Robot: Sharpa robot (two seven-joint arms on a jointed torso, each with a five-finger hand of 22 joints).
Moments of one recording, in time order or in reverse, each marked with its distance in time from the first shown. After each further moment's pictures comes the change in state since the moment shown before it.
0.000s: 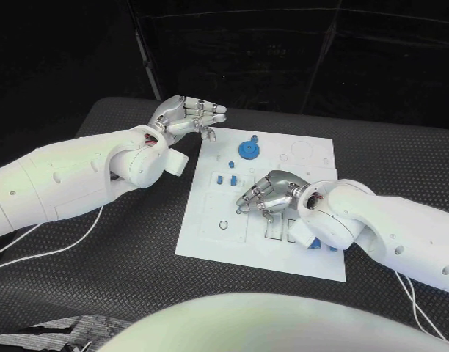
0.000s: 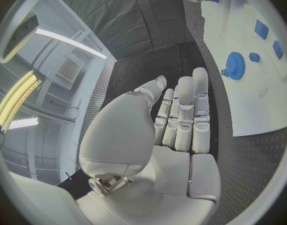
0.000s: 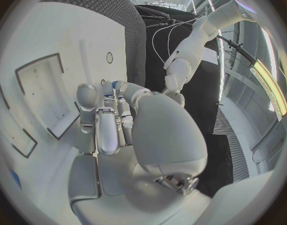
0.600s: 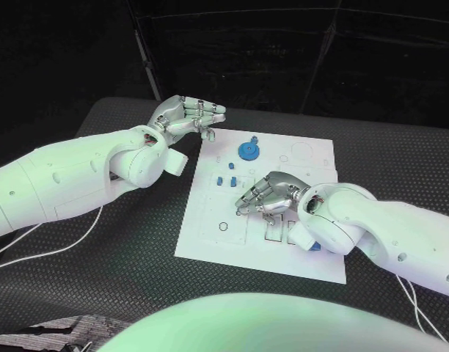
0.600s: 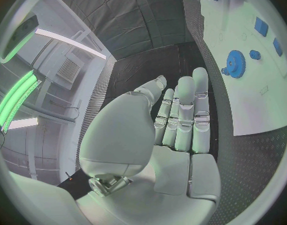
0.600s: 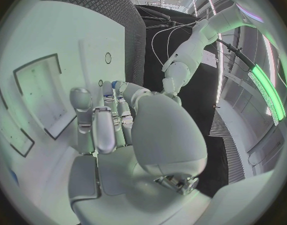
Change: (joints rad) left arm 0.000 0.000 0.000 -0.001 0.000 0.000 0.000; left_hand 0.000 0.000 -0.006 0.000 0.000 0.000 0.000 0.000 0.000 -0.007 0.000 0.008 0.001 0.000 0.000 0.000 -0.001 0.000 0.000 0.000 0.000 -0.002; right arm -0.007 -0.016 -0.006 0.038 -0.035 -0.031 0.021; right_hand -0.005 -0.005 -0.008 -0.003 0.008 0.000 0.000 0.000 0.001 0.000 0.000 0.000 0.001 0.000 0.000 -0.015 -0.016 -0.053 0.049 0.006 0.046 0.080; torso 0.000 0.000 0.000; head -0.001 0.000
